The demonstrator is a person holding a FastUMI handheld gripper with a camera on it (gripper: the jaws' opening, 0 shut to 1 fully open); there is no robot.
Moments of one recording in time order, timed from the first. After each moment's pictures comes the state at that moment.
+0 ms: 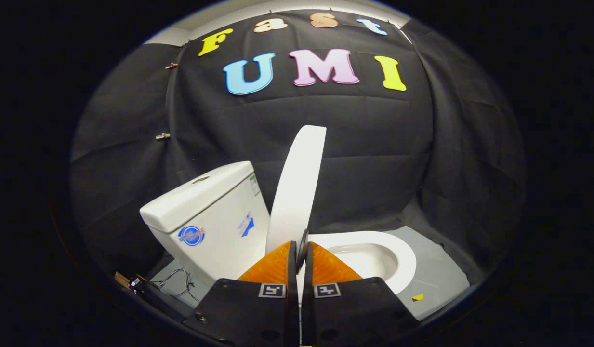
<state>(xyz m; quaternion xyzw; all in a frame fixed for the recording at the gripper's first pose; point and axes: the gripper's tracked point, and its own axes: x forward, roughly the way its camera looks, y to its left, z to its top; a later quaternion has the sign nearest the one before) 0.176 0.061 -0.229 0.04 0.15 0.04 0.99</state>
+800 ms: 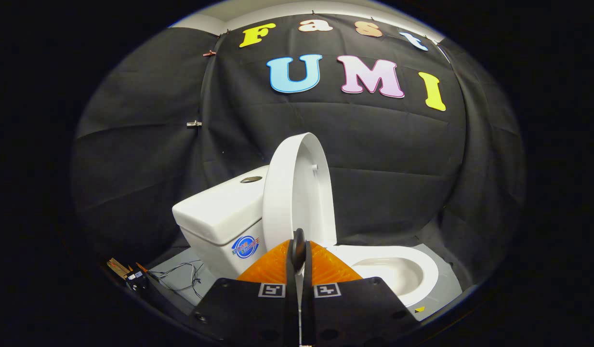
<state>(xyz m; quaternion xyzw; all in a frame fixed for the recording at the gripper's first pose) 0.189 0.164 -0.216 0.00 0.14 0.09 0.99</state>
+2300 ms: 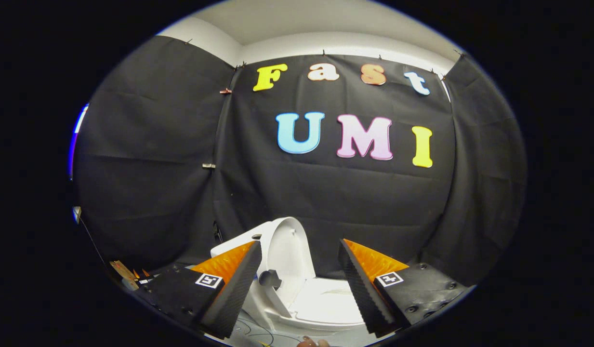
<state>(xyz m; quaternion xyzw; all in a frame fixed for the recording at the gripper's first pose) 0.060 0.095 0.003 -0.02 0.00 0.10 0.99</state>
